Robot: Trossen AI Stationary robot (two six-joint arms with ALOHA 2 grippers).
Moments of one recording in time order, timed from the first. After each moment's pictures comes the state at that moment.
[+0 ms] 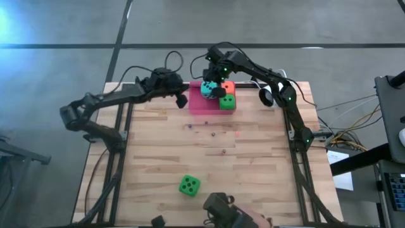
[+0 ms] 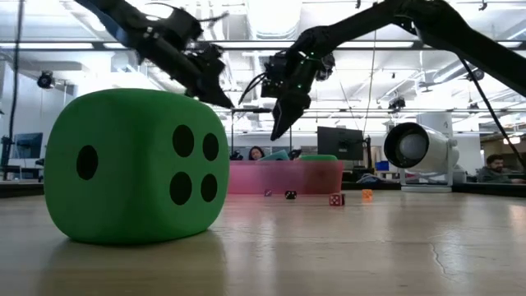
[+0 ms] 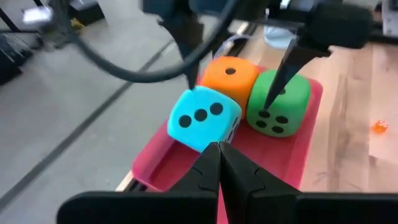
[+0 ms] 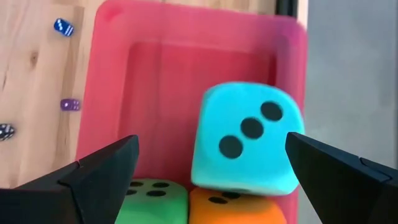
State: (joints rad) left arm 0.61 1.43 0.94 -0.03 0.06 0.15; right arm -0.64 2.26 2.19 -1.10 -0.26 -0.68
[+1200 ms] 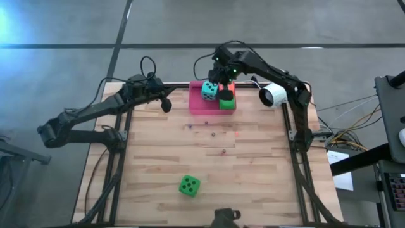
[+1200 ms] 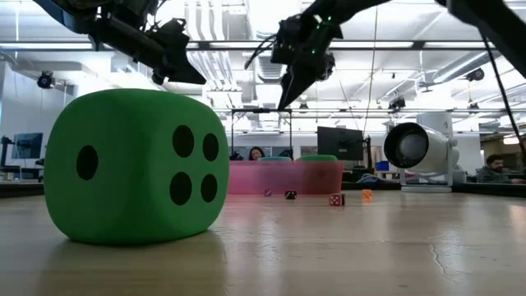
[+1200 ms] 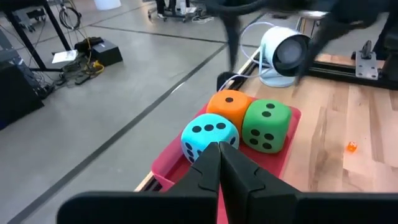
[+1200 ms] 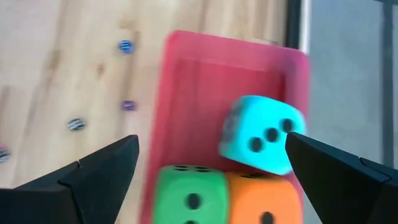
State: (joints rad) left arm 0.61 1.06 0.71 0.02 0.05 0.12; right arm -0.57 2.03 2.04 -1.12 -0.26 -0.64
